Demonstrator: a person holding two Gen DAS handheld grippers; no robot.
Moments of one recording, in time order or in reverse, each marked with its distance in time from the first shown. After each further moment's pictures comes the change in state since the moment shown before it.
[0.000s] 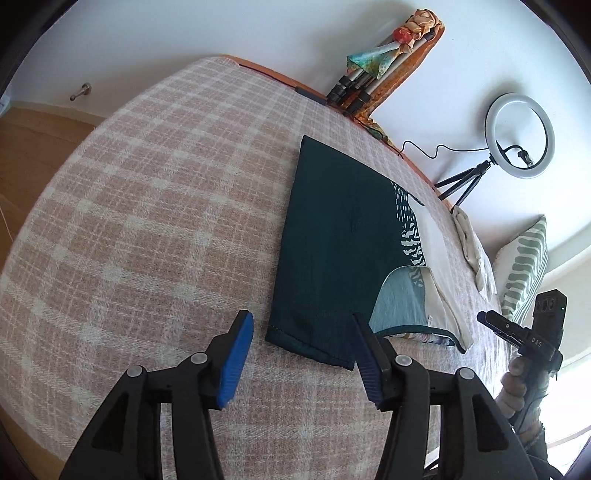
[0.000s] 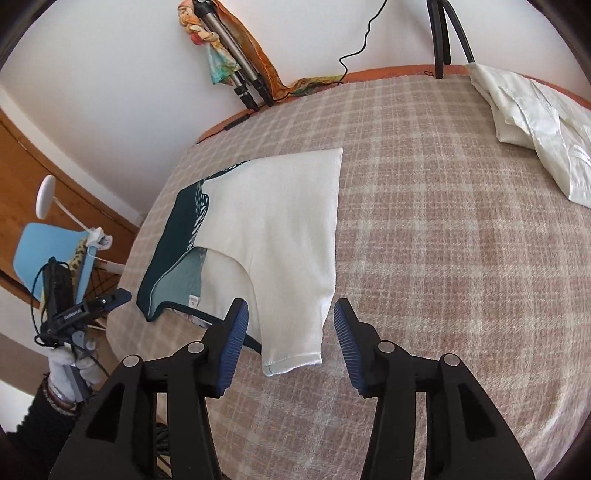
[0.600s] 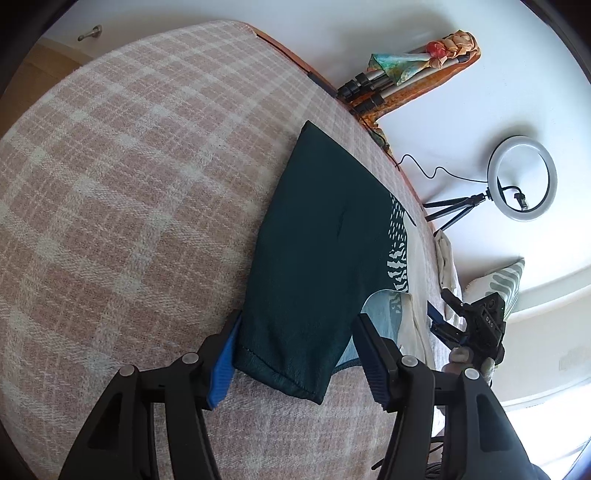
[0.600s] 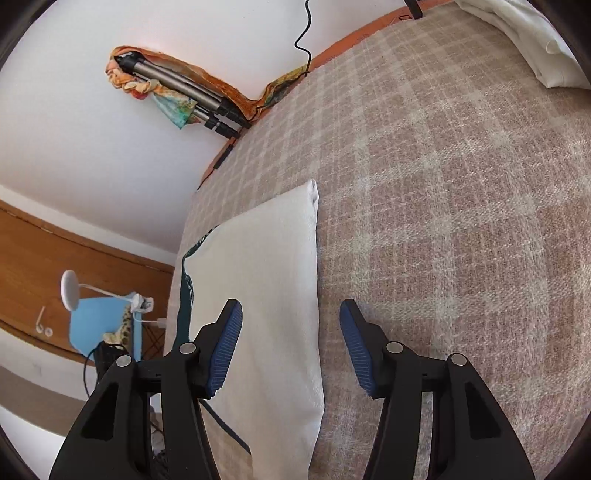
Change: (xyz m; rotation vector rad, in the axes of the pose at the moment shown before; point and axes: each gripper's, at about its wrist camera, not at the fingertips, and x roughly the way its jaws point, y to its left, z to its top) left arm 0.030 0.002 0.012 -0.173 0.029 -0.131; right arm 0.069 -0.065 0.054 0.315 -0.006 0.276
